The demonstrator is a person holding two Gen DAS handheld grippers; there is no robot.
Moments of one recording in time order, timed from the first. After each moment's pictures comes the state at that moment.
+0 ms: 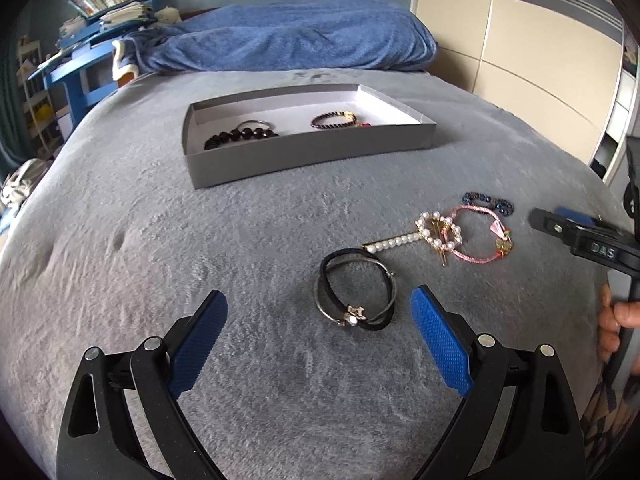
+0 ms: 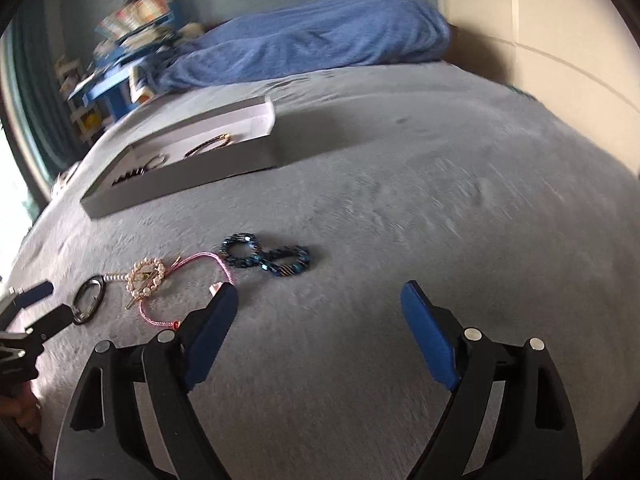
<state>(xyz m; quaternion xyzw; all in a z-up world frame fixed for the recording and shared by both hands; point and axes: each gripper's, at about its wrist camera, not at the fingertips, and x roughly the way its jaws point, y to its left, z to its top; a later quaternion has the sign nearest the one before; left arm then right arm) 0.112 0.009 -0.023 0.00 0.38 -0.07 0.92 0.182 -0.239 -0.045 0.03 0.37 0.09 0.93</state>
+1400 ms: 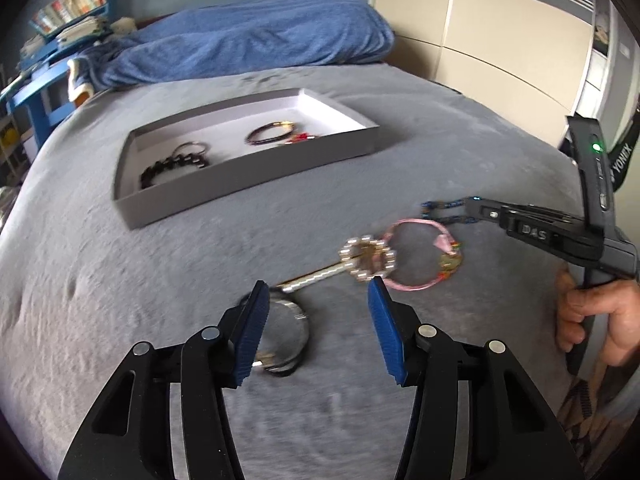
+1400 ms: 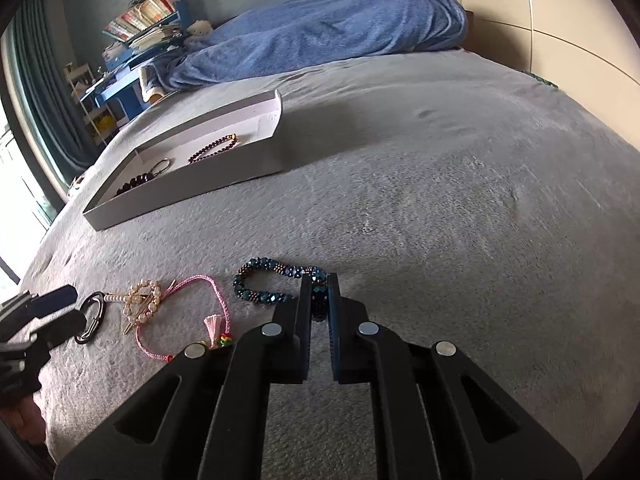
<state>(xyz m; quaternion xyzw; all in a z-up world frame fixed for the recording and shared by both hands) 0.132 -0.038 -0.004 0.02 0.39 -0.14 0.91 0.213 -0.248 -0.054 0.07 0.38 0.13 0.91</state>
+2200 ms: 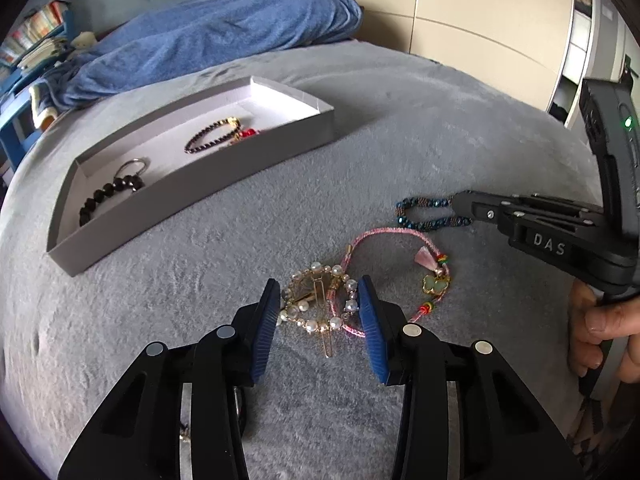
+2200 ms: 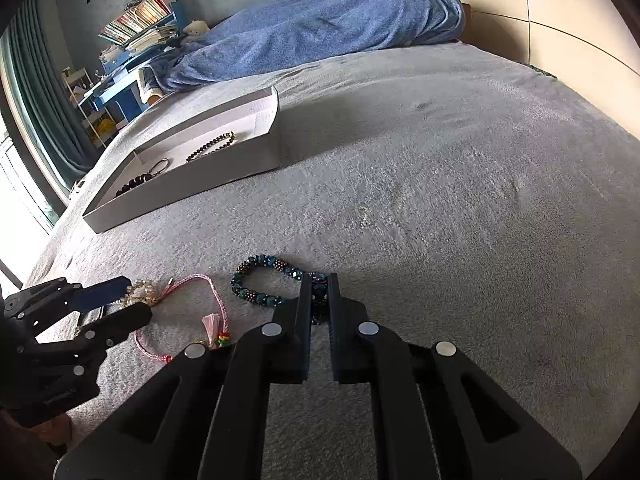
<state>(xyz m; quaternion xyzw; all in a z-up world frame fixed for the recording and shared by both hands) 0.170 -0.081 -0.020 0.07 0.41 -0.16 0.90 0.213 -0.249 -0.056 0.08 0.39 0.13 0.91</state>
